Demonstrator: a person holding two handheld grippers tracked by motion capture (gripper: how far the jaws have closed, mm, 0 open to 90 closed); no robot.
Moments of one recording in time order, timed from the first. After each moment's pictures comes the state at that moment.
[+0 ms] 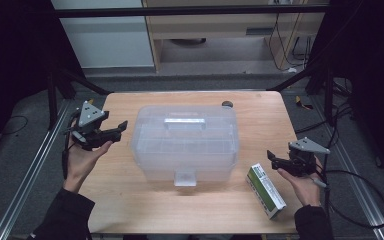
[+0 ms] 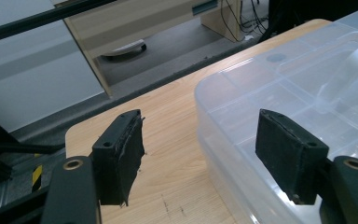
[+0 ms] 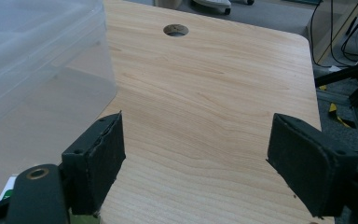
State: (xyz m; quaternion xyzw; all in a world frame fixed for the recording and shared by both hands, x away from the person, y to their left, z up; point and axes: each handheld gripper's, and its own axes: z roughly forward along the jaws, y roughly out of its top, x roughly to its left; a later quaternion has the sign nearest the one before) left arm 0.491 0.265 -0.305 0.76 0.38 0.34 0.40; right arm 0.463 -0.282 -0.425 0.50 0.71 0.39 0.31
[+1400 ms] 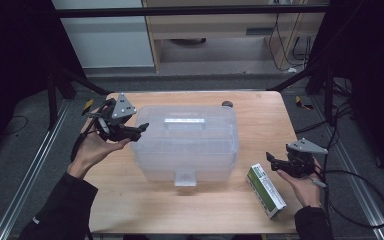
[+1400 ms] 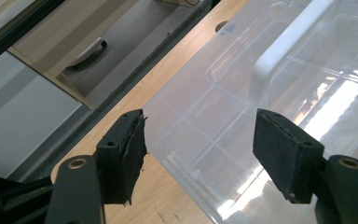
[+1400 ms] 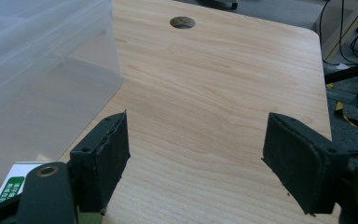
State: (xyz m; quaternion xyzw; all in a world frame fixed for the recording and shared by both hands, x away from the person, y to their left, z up) left arm 0.500 0.208 -0.278 0.86 0.25 0.31 0.32; right arm 0.463 -0.280 -0.429 0.49 0.72 0.39 0.30
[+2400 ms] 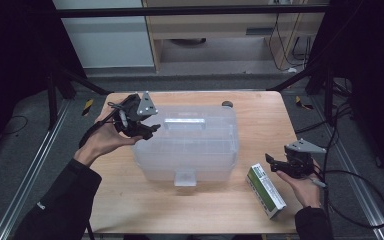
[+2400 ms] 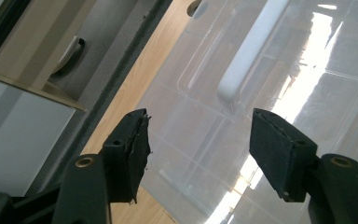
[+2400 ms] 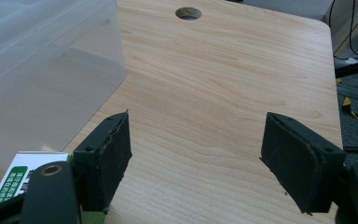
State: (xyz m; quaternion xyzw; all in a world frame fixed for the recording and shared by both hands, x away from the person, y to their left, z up) left arm 0.512 0.167 -0.268 0.91 0.17 0.30 0.24; right arm 0.464 -0.280 -0.432 0.49 0.73 0.38 0.28
